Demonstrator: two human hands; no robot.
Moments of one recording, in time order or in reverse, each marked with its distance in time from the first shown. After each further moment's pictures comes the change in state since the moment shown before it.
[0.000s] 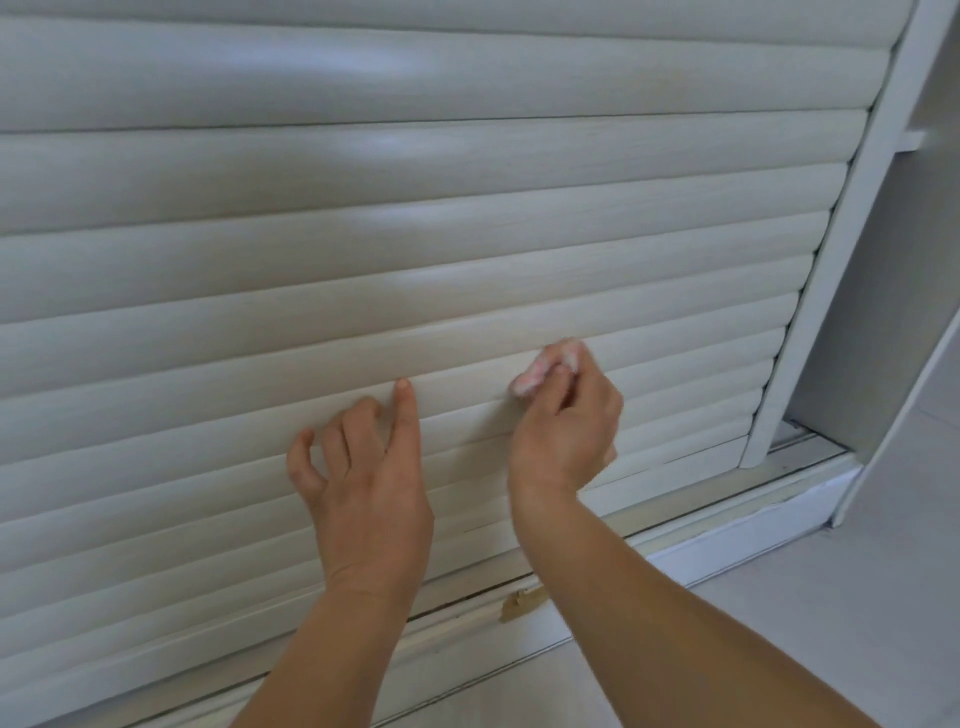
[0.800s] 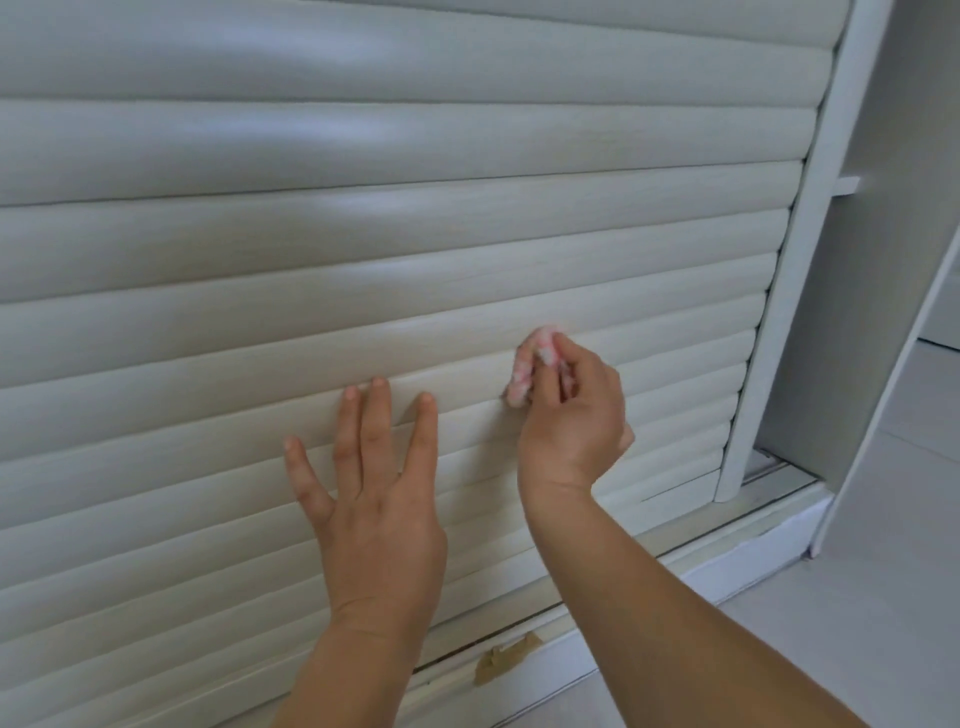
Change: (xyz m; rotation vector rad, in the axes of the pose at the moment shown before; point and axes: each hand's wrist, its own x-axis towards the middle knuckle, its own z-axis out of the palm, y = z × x) left_hand 0.020 0.035 0.004 -0.010 -0.004 0.074; right_hand 0.045 -0.030 -0.013 0.144 0.023 -0.116
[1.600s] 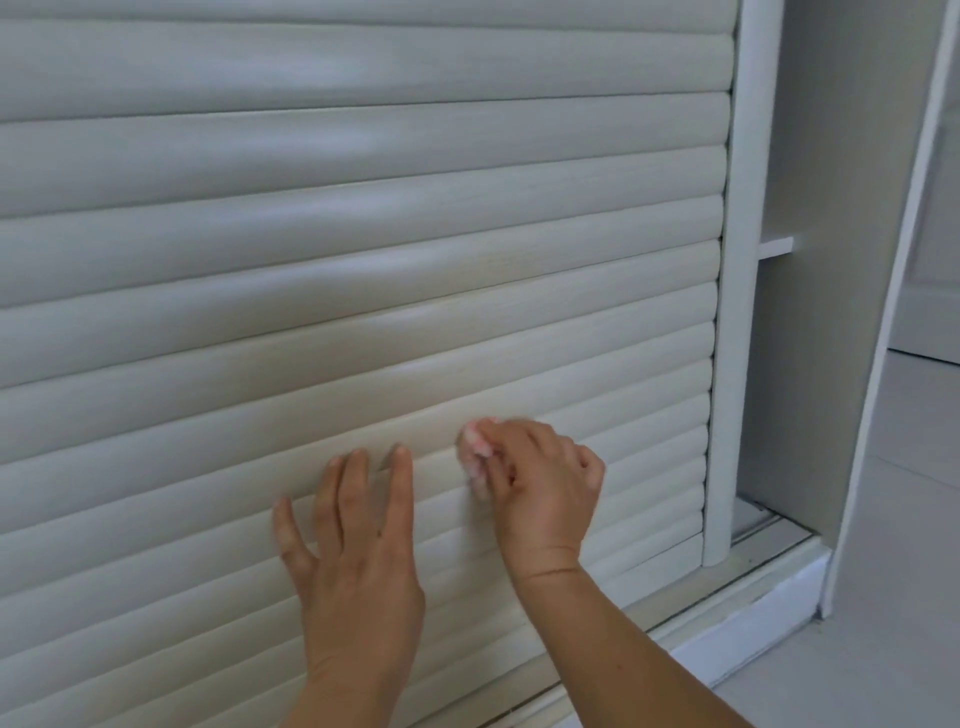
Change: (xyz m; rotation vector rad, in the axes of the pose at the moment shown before) left_hand 0.034 0.041 -0.006 0.061 0.031 0.046; right_hand 0.049 0.022 -0.021 -0.323 -0.215 -0.492
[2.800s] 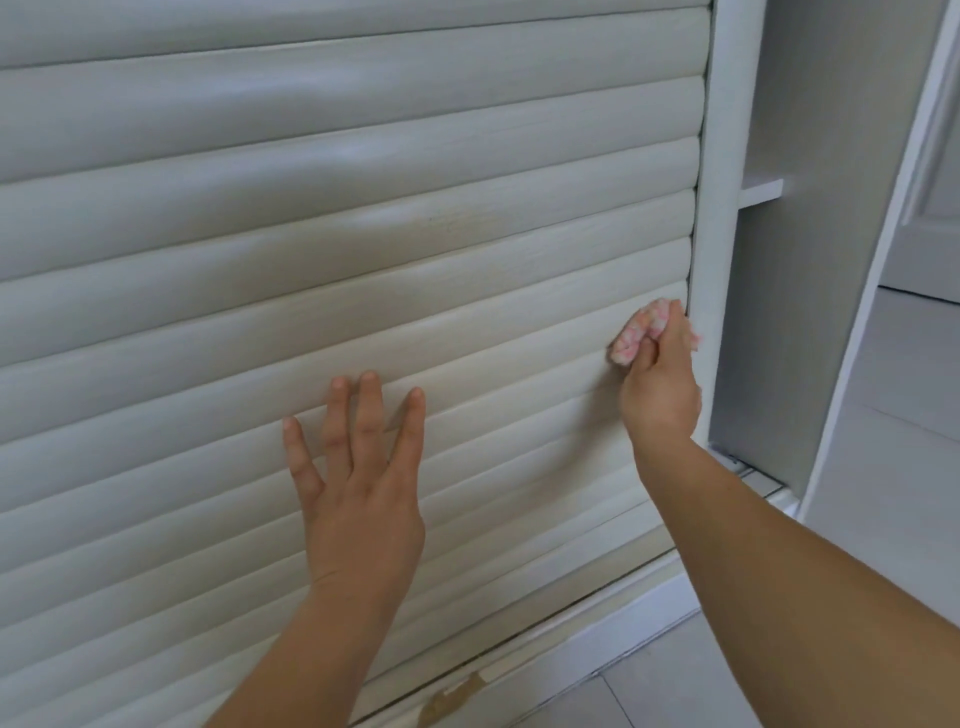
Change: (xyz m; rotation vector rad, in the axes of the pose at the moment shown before) left_hand 0.032 0.039 0.000 0.120 -0.042 0.162; right_hand 0.096 0.110 -0.049 0.187 -0.127 0.655
